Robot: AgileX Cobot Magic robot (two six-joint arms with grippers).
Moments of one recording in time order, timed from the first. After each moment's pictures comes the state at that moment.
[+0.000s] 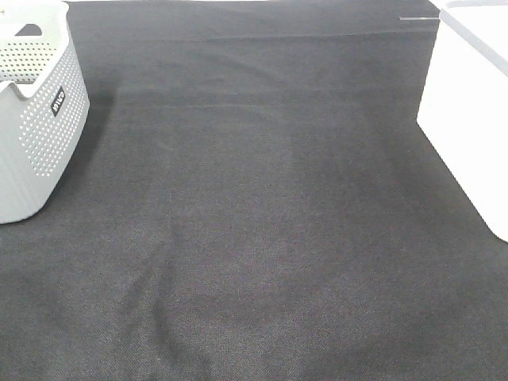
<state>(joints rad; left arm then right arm) 0.06 0.00 -0.50 -0.07 1.05 0.07 -0.01 0.00 -0.46 0.07 1.11 -0.10</state>
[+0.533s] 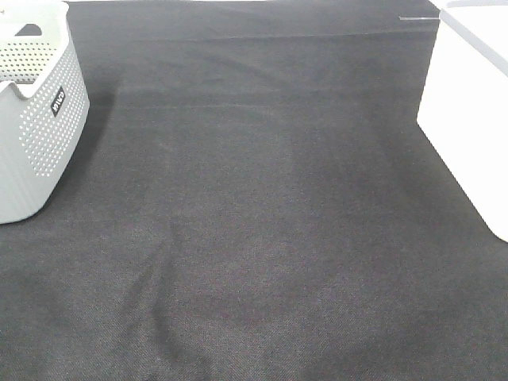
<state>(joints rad) 0.06 0.00 -0.50 -0.07 1.05 0.07 -0.01 0.00 -0.46 0.07 1.11 -0.10</state>
